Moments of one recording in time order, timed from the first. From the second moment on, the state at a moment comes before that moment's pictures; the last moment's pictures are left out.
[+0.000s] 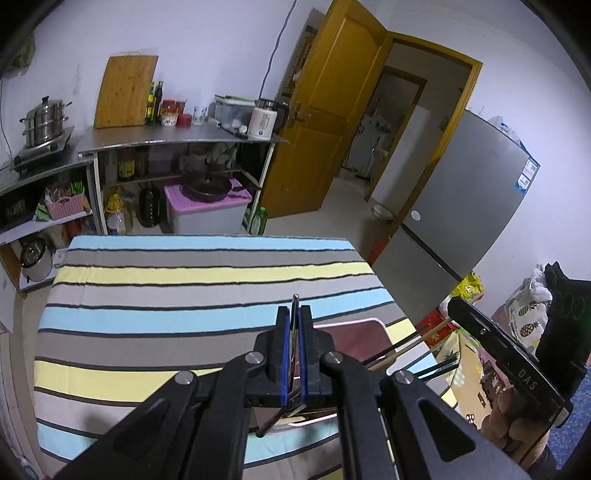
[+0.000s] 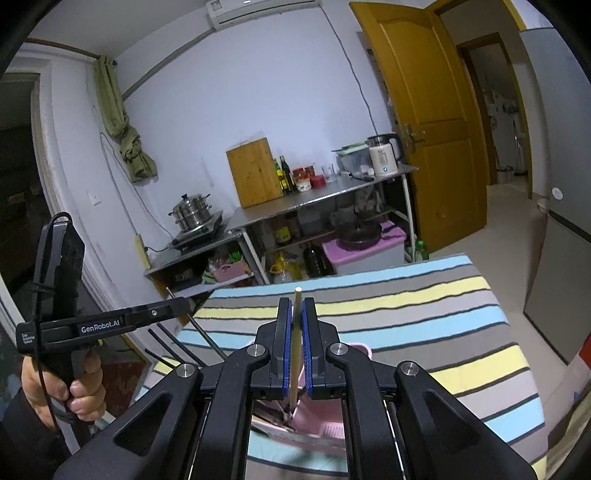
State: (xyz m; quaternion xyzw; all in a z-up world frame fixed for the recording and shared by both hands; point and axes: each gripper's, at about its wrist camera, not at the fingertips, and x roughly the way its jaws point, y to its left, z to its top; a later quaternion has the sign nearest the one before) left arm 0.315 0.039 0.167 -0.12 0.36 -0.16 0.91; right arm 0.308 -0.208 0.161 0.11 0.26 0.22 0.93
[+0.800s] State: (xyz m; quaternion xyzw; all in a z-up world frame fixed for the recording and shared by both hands) left arm 0.326 0.035 0.139 -0.12 0.40 -0.16 0.90; right arm 0.310 -0.200 0.144 0.10 0.29 0.22 0.93
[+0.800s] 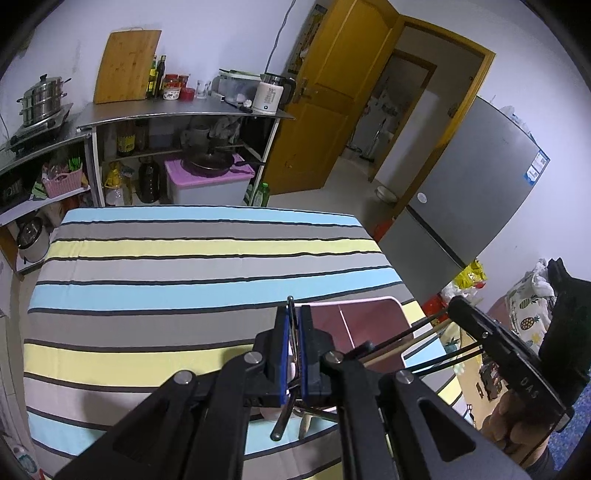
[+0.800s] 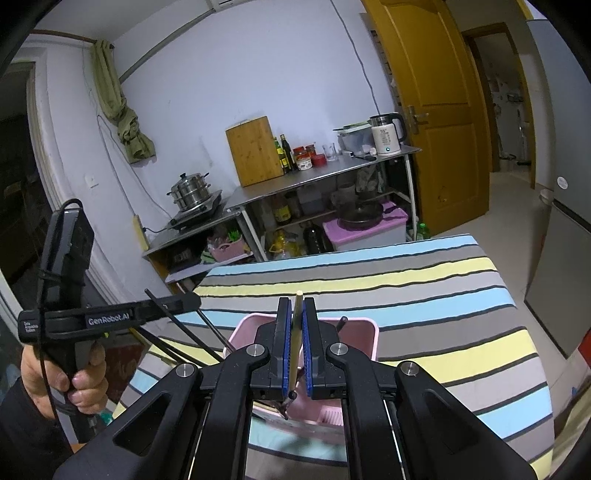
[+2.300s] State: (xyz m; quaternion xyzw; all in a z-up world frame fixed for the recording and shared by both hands) left arm 0.175 0.033 0.155 -0.07 0.28 -0.11 0.95; right arm 0.190 -0.225 0.142 0.07 0.25 0.21 0.94
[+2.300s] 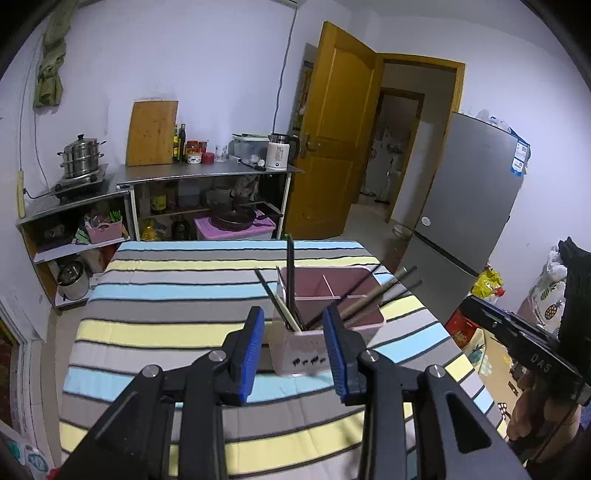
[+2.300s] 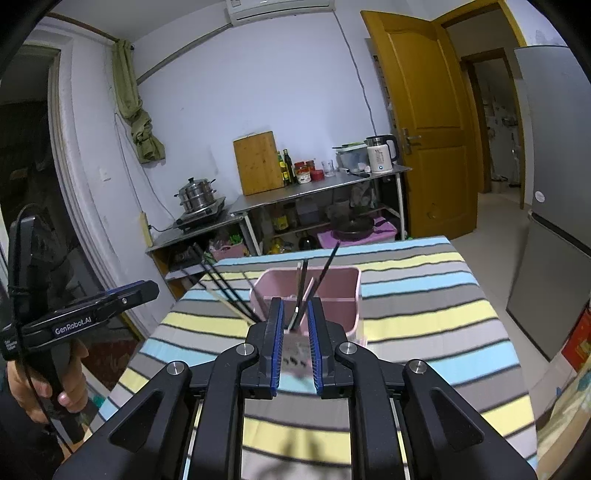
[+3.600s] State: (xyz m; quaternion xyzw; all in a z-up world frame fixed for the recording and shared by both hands) left arm 0.097 0.000 0.074 -0.05 0.26 -0.09 0.96; right arm 0.107 -0.198 0.084 0.00 0.25 0.17 0.95
